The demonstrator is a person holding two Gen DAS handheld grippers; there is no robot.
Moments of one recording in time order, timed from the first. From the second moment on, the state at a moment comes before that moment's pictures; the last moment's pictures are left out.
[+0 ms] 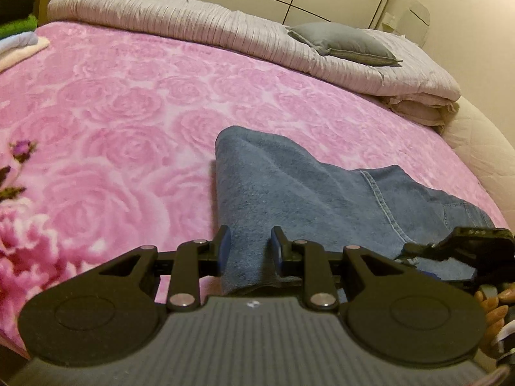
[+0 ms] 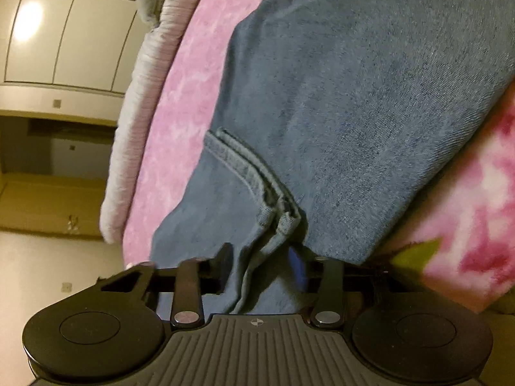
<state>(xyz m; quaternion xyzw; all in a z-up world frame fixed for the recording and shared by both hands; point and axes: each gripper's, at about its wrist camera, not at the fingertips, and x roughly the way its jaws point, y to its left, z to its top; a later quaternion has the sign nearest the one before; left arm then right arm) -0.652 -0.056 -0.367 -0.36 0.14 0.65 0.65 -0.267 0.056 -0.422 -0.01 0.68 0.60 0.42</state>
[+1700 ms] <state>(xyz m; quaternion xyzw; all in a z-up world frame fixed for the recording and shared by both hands) -0.521 0.039 -0.366 -0.37 0.23 0.53 0.73 -0.018 0.025 -0.400 0.06 0.43 0.59 0.68</state>
